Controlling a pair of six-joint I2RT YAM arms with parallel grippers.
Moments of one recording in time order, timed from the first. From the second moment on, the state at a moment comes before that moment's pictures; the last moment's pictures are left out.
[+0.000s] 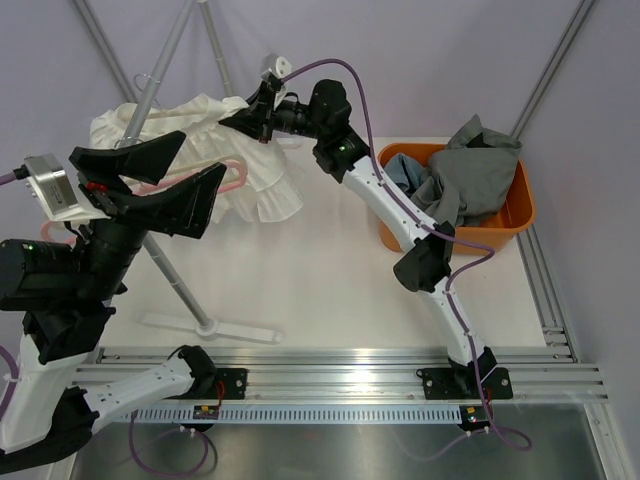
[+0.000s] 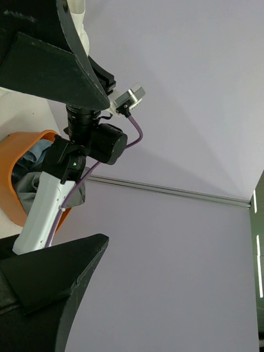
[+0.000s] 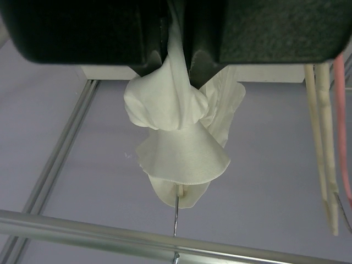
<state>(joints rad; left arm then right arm) -0.84 0.78 1.51 -0.15 -0.10 -0.13 0.71 2.39 2.65 0.12 -0.76 0.11</state>
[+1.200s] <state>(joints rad) -0.84 0.91 1.59 -0.26 0.01 -0.40 0.69 1.91 1.71 0.24 -0.34 0.25</state>
